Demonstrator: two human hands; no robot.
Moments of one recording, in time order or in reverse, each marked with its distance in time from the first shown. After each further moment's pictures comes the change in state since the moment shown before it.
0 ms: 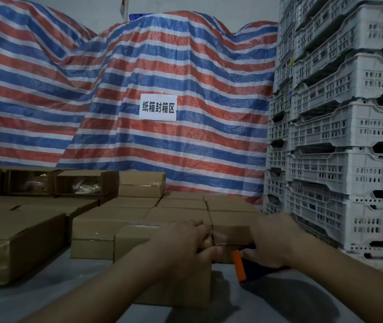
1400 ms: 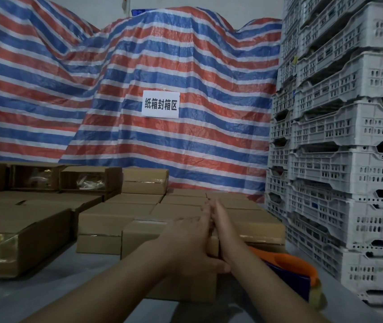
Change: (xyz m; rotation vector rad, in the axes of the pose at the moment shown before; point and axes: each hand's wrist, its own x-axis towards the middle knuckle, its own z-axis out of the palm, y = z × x) left_hand -0.002 -0.004 0.006 -0.040 -0.002 -0.012; right_hand 0.053 -0.106 -0.012 2.152 0.085 0.395
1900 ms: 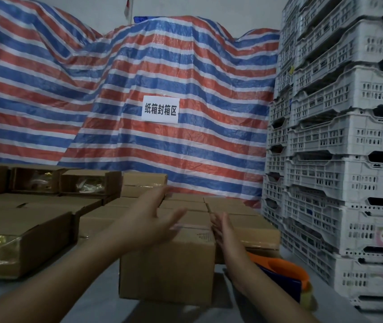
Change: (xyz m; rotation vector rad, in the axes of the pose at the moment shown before) left_hand -0.035 -0.047 -0.039 -0.533 0.403 -0.105; right_hand -0.020 0.012 -0.024 -0.144 -0.006 -0.089
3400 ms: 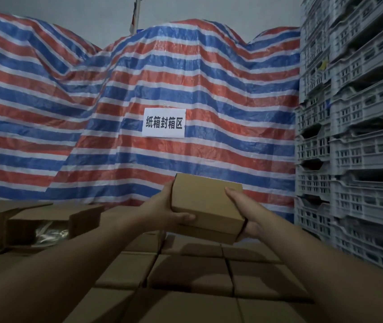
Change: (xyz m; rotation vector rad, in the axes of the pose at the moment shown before) left_hand 0.295 -0.153 0.037 0.040 -0.140 -0.079; right_hand 0.348 -0.055 -0.044 0.136 -0.023 0.271
